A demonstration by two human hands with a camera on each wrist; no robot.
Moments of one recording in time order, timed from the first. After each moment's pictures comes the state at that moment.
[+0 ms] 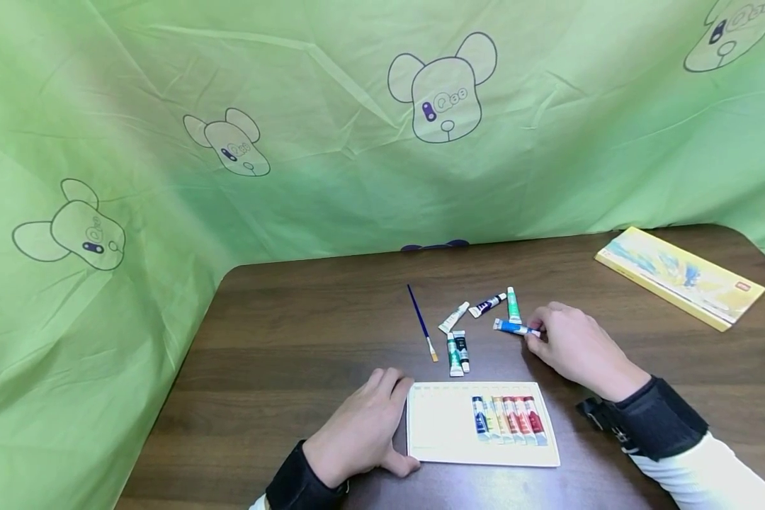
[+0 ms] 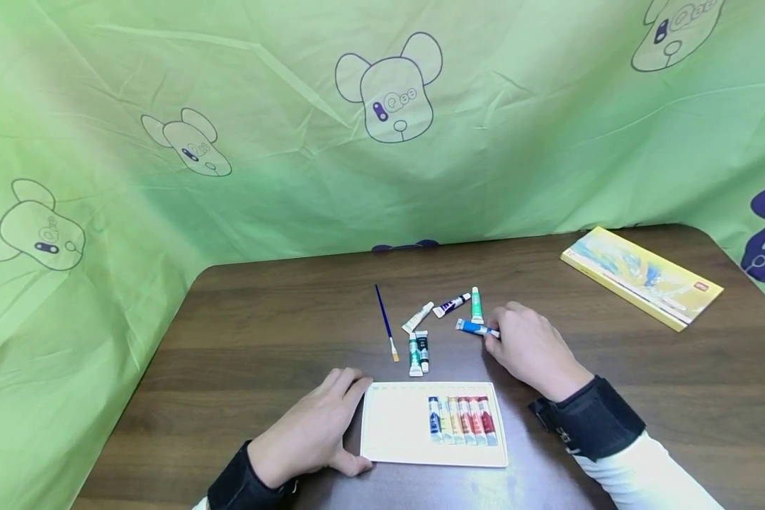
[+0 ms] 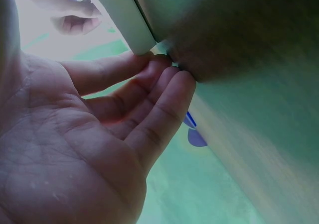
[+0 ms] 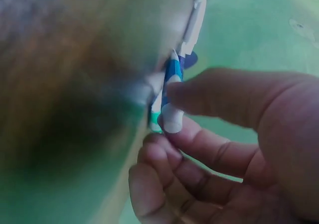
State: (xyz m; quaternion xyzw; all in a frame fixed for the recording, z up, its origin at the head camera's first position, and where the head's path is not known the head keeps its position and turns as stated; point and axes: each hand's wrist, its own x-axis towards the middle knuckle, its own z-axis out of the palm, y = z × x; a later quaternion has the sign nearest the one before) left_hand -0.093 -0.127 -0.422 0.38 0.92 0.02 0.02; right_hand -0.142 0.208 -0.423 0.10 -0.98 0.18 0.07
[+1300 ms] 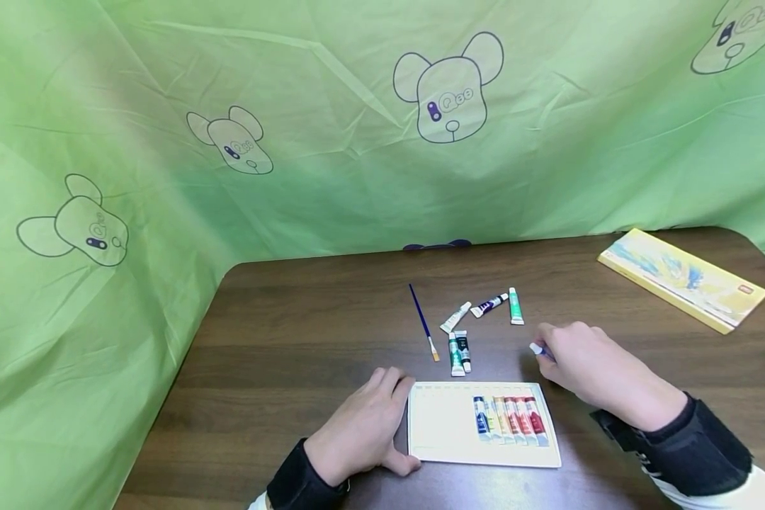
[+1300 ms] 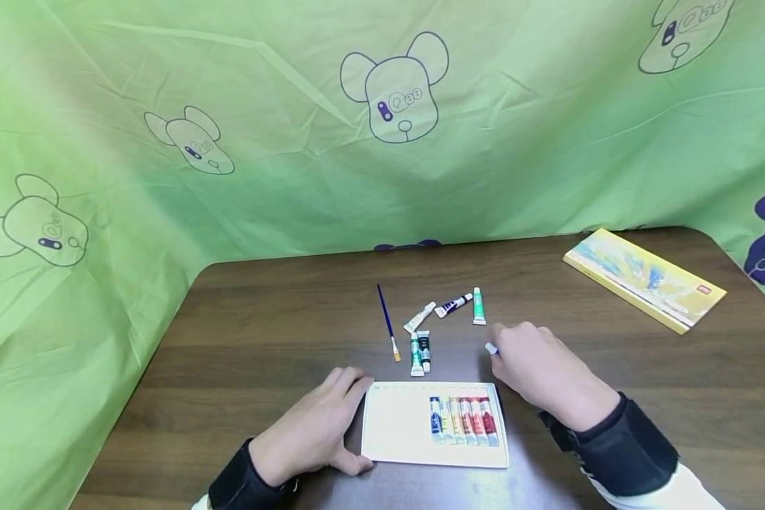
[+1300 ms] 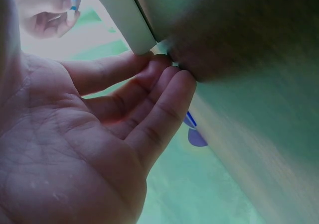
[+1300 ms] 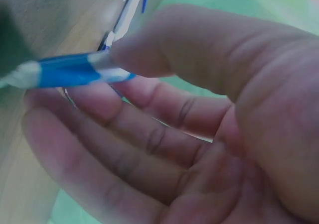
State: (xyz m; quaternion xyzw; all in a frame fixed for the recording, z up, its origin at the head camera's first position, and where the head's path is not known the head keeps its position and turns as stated) left_hand -0.092 -0.127 -0.419 0.37 0.93 0.02 0.05; right_hand -0.113 0.198 -0.395 0.15 -0.98 0.13 0.00
